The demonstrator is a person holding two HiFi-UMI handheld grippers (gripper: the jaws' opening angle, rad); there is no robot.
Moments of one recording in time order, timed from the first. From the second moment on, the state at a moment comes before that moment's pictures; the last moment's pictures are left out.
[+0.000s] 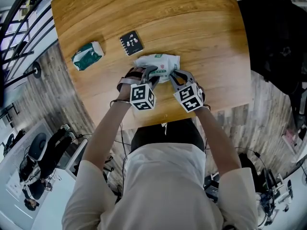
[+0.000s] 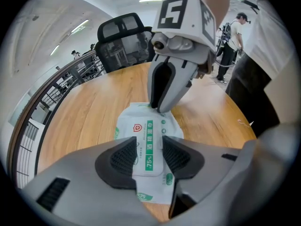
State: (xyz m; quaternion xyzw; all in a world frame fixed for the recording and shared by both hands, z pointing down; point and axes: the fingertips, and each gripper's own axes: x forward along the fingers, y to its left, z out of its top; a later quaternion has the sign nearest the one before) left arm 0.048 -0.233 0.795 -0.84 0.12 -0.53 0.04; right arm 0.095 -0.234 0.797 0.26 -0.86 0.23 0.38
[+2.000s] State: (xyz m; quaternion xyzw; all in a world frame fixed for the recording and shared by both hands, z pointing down) left arm 0.034 -0.318 0.748 -0.84 0.23 -0.49 0.01; right arm 0.095 -0.233 0.797 0.24 -0.86 0.23 0.38
